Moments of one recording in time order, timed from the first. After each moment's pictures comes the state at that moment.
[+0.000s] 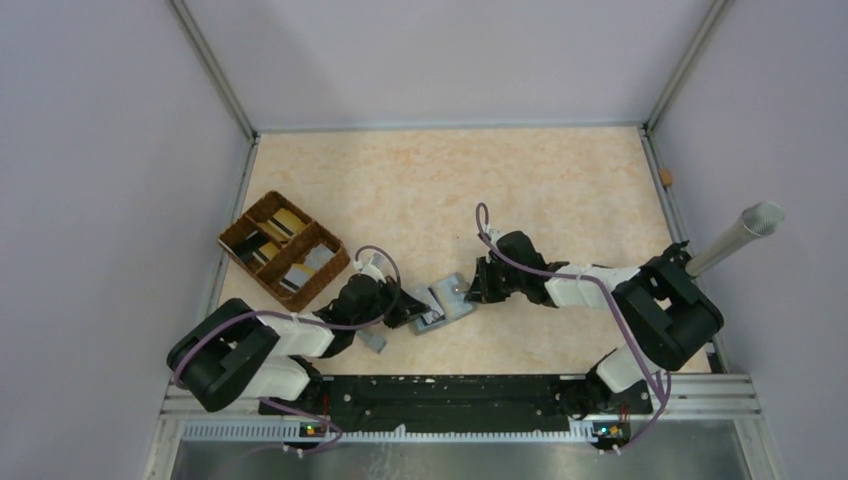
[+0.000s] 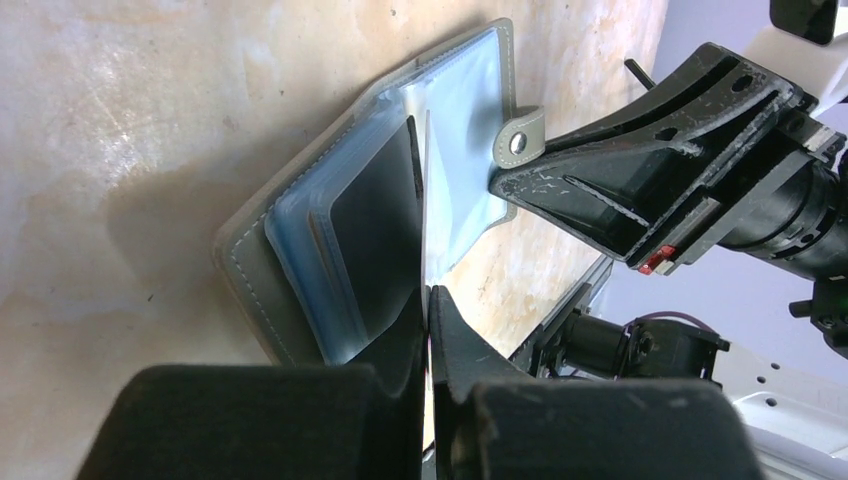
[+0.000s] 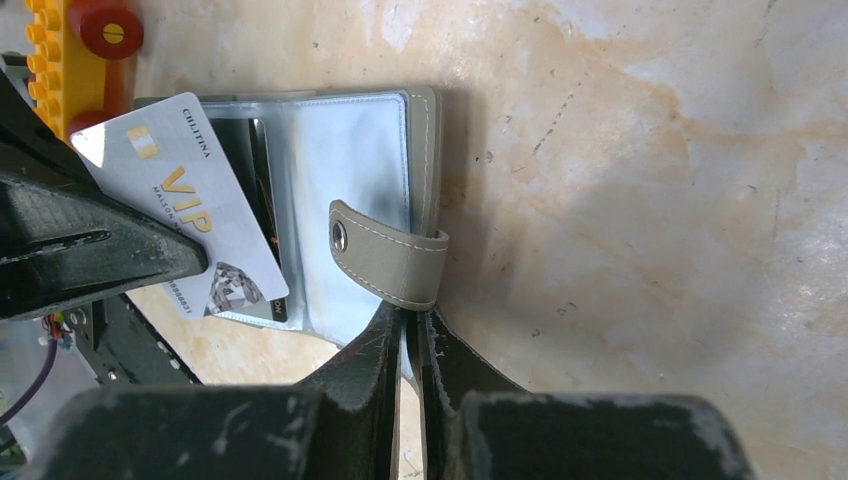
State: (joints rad) left arm -0.70 1.30 0.18 0.63 0.21 -1.22; right arm 0.65 1.53 0.59 0.13 -0.33 0.53
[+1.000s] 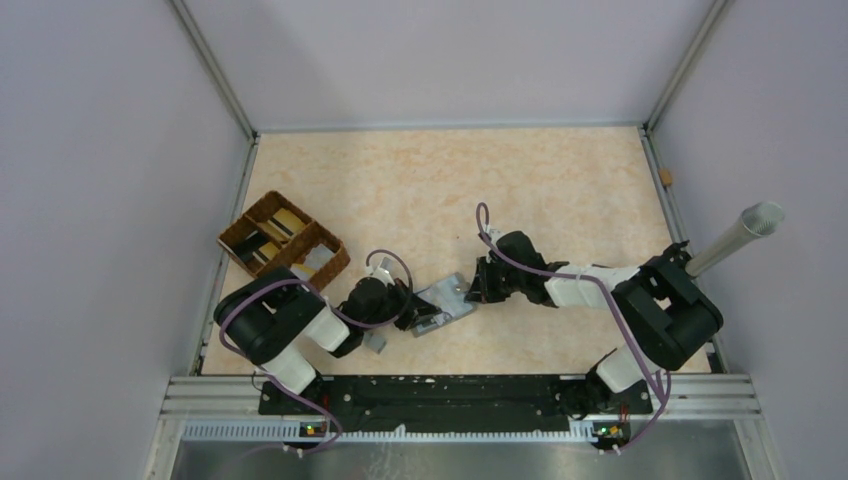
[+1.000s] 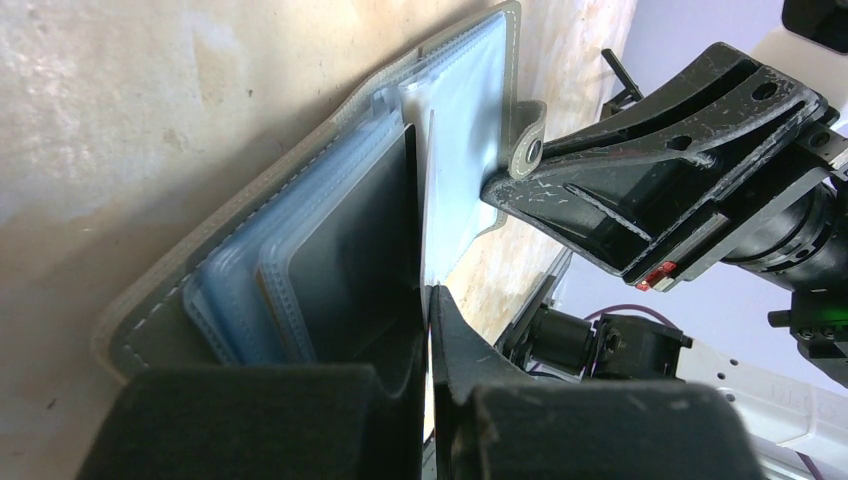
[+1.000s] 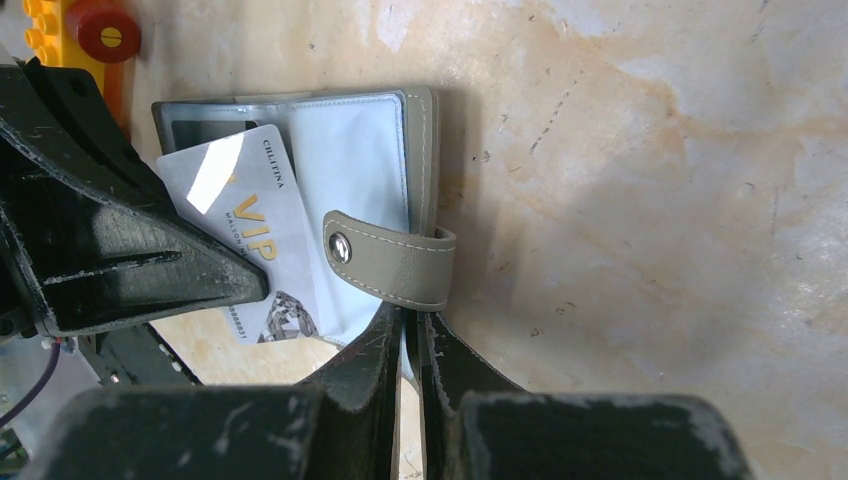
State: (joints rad) left arm -0.74 1.62 0.18 1.00 0.25 -1.34; right arm 0.65 1.53 0.59 0.13 -0.33 0.54
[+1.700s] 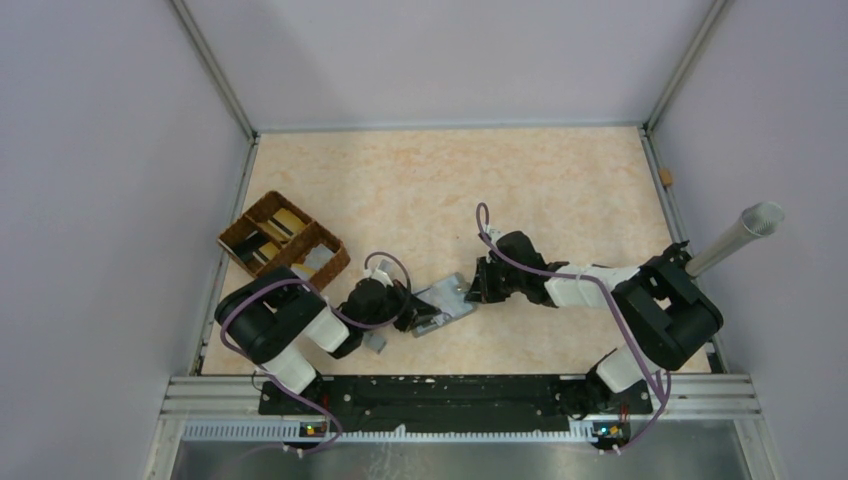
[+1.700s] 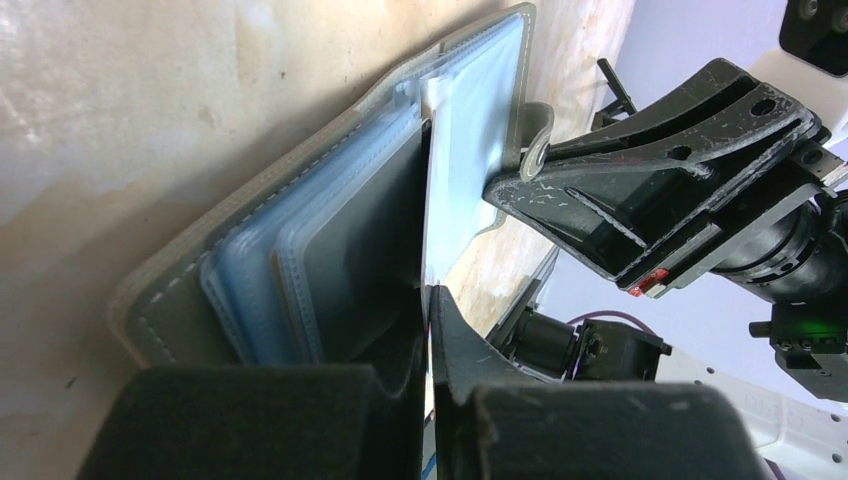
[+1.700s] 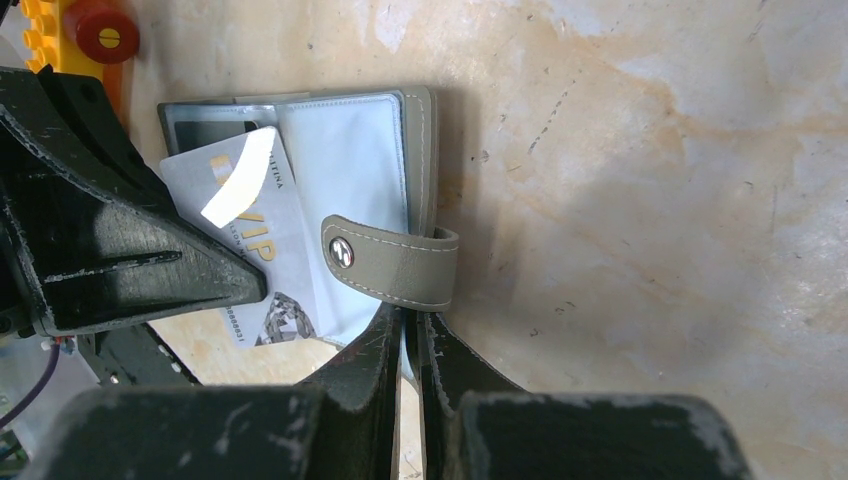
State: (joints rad) left arm -0.74 1.63 0.17 1.00 0.25 -1.40; right arm 0.65 1.53 0.59 0.13 -0.33 0.54
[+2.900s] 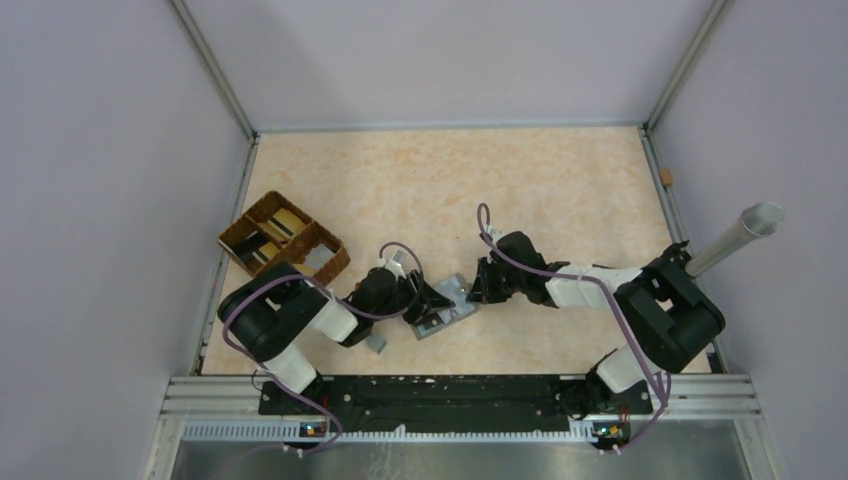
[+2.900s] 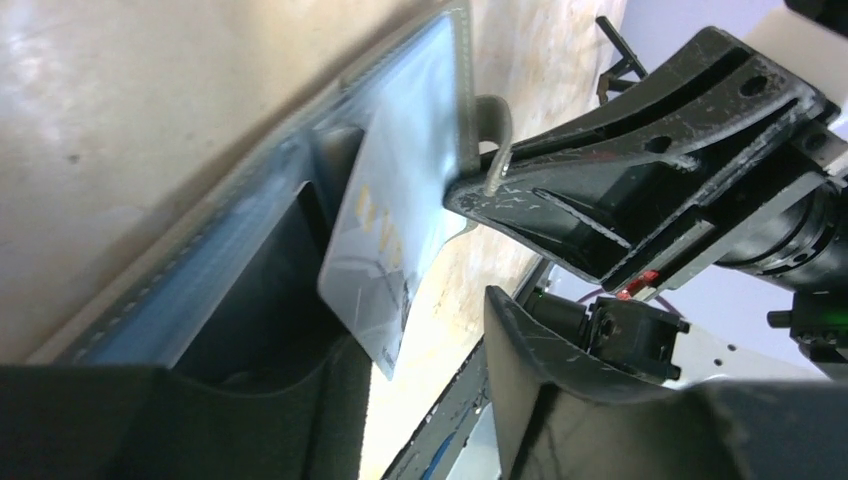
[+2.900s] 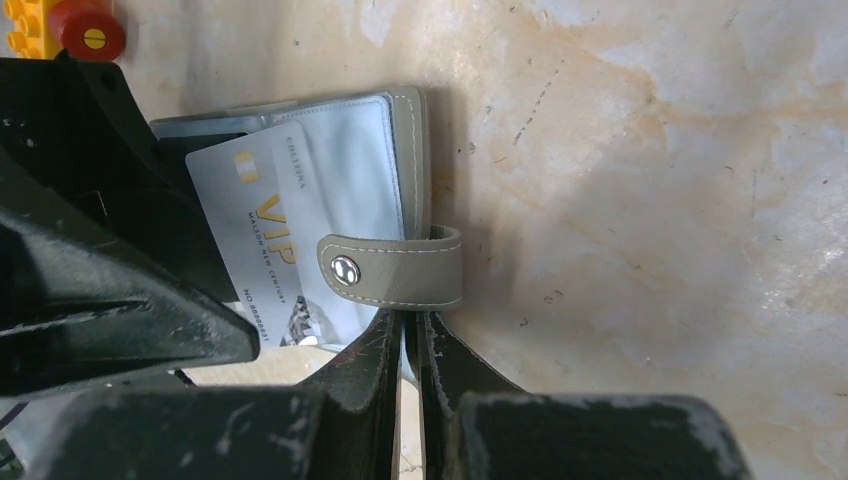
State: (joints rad) left arm -0.74 1.67 0.28 0.93 0.32 -1.32; right arm 0.65 1.52 0.59 0.10 -0.30 0.54
